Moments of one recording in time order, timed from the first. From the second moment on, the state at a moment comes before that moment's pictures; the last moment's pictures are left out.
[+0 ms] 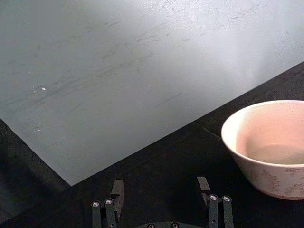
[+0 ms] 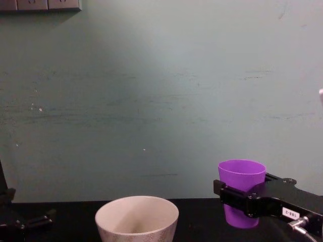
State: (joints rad) left arm -0.20 0.60 0.45 -1.41 -0.25 -0.12 0.03; right arm 0.20 0.26 -0.30 -1.41 0.22 -0.08 0.32
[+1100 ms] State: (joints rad) left arm -0.20 0.60 0.45 -1.41 -0.25 -0.12 0.03; right arm 0.20 0.26 -0.30 -1.41 0.22 -0.08 0.32
